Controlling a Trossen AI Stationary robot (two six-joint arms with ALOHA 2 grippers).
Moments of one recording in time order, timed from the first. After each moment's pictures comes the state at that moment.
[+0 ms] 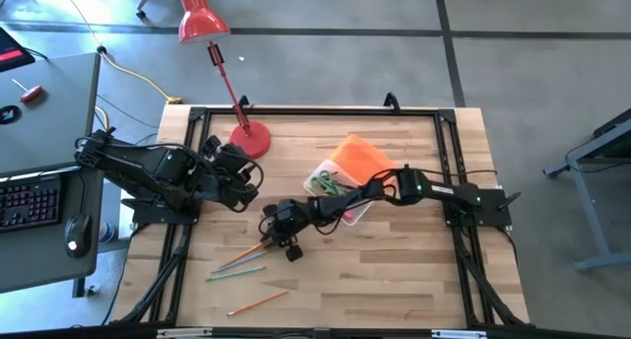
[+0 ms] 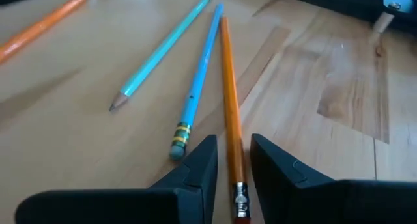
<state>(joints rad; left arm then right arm) -0.32 1.16 1.28 -1.23 -0.82 -0.74 0.10 2.52 1.69 0.33 -0.33 -0.30</state>
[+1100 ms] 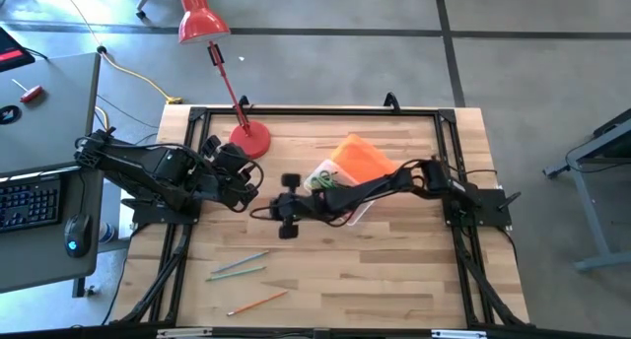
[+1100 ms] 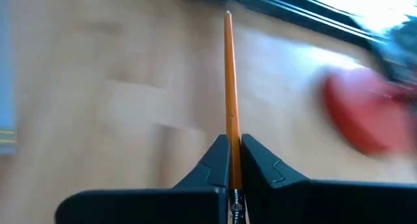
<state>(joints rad) -0.32 1.16 1.28 -1.23 -0.81 -0.74 0.13 2.22 1.69 -0.11 0.39 -0.15</state>
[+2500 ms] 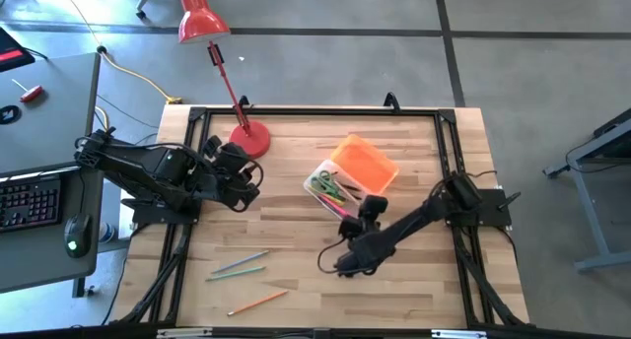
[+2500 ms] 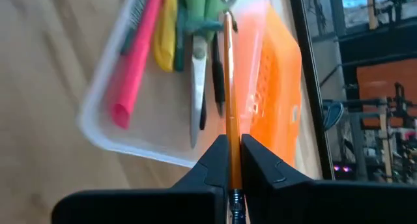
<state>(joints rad) -0.32 1.16 1.28 -1.19 -0.82 -0.74 0.47 2.07 1.45 -1.34 0.86 0.92</state>
